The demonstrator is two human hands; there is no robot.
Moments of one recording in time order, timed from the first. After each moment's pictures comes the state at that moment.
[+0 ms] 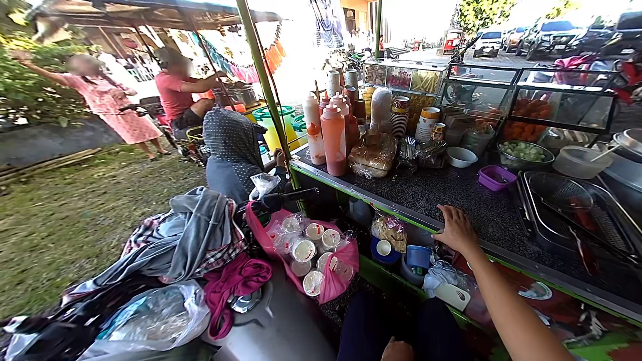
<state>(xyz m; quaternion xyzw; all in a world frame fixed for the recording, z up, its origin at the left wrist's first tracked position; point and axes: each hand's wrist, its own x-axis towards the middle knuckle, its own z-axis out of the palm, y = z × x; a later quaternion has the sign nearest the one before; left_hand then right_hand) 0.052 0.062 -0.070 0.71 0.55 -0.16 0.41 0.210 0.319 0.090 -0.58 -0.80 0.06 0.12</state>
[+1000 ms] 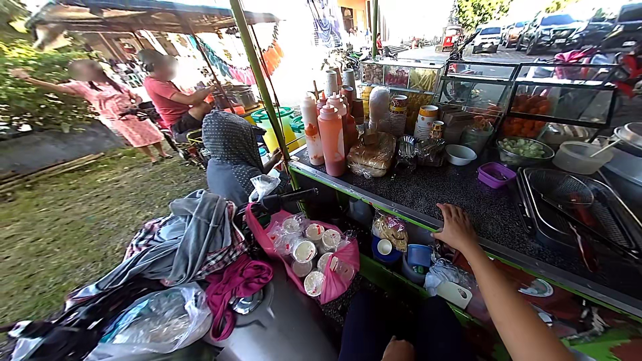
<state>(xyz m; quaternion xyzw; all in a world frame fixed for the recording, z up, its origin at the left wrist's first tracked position) 0.051 0.062 -0.060 0.71 0.55 -0.14 0.41 0.210 0.319 0.091 -0.58 -0.81 0.06 0.12</state>
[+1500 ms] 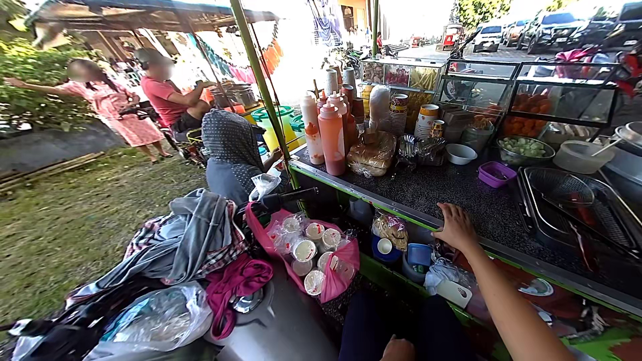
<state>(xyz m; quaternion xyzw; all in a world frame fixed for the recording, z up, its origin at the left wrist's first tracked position) 0.053 0.061 -0.068 0.71 0.55 -0.15 0.41 0.210 0.319 0.091 -0.57 -0.81 0.07 0.12</state>
